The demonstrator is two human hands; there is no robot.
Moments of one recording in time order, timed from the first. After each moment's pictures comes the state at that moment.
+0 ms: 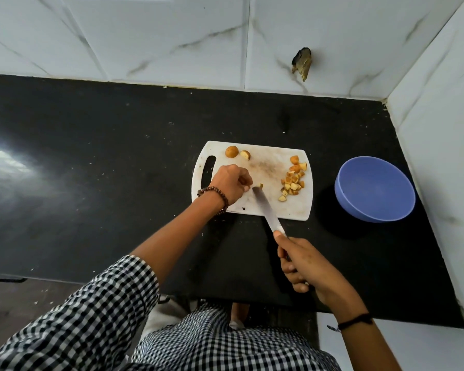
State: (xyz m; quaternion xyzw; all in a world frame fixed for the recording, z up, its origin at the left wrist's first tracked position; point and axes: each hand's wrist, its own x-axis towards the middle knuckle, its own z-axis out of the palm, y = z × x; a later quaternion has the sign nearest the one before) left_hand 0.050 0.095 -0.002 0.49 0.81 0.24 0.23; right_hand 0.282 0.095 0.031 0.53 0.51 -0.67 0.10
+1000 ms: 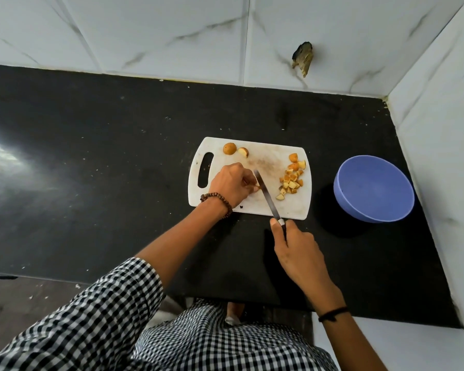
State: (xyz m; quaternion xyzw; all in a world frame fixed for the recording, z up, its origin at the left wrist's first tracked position) left_hand 0.064 0.099 -0.009 0.49 0.81 0.25 0.19; right_hand 0.265 0.096 0.013 0.51 0.78 -0.37 0.04
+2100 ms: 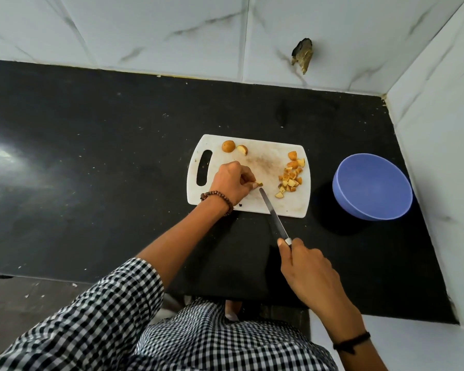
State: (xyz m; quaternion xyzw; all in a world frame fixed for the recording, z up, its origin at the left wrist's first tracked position) left_hand 0.066 0.100 -0.008 0.46 0.81 0.29 0.22; right_hand 0.287 0.080 0.028 0.51 0.80 -0.27 0.17
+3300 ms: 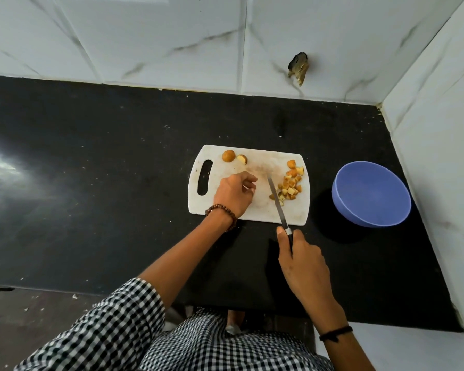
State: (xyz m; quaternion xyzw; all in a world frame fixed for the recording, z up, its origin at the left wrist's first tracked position) left_hand 0.076 0.099 -0.010 0.40 0.81 0.35 0.25; right_hand 0.271 0.086 0.009 0.55 0.77 -0.31 0.00
